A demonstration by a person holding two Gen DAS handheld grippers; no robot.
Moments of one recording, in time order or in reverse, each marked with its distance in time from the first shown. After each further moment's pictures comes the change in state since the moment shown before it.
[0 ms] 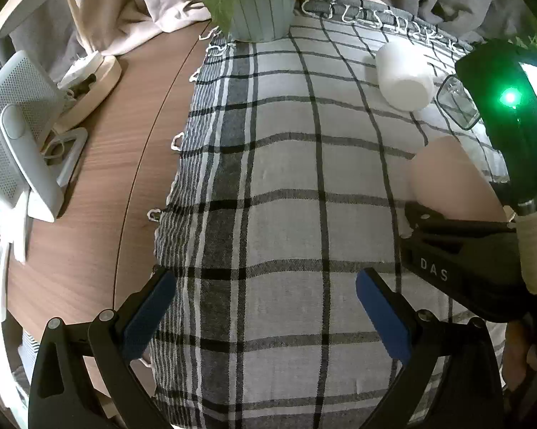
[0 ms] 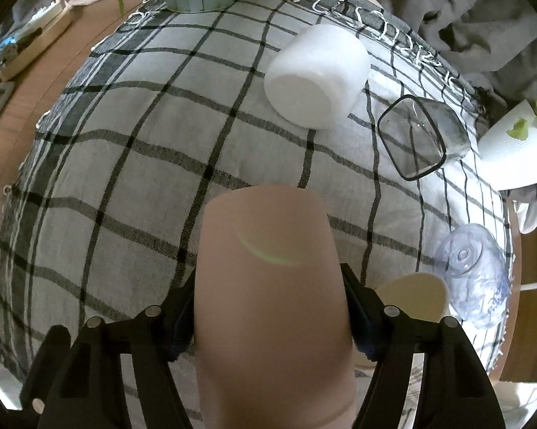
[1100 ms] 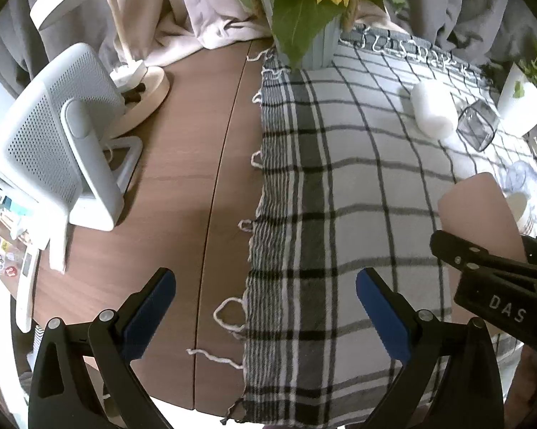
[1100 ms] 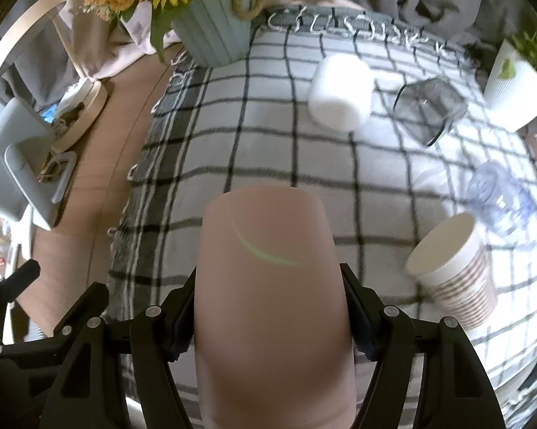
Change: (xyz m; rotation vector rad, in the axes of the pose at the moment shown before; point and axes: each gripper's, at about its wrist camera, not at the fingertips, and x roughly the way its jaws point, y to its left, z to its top) left arm -0.032 0.070 -0.008 0.000 -0.067 0.034; right arm -0.064 0.030 -0.032 0.251 -0.089 0.262
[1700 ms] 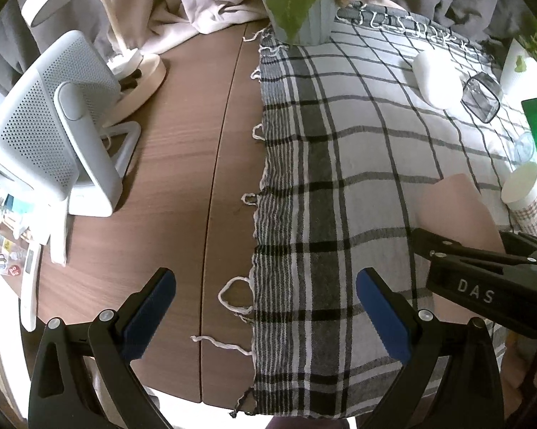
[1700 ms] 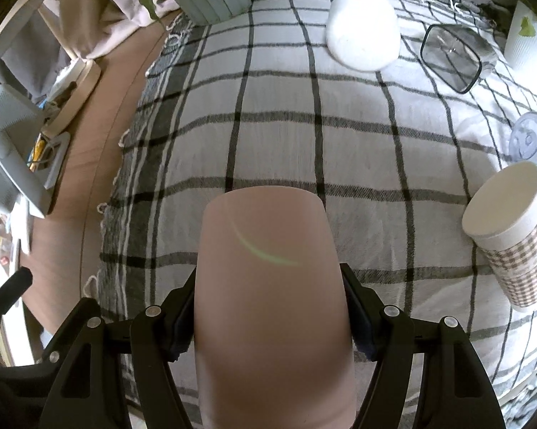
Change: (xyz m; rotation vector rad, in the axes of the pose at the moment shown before) left arm 0.011 -0.002 -0.015 0.047 0.044 0.027; right arm 0.046 0.004 -0.018 0.046 0.105 0.055
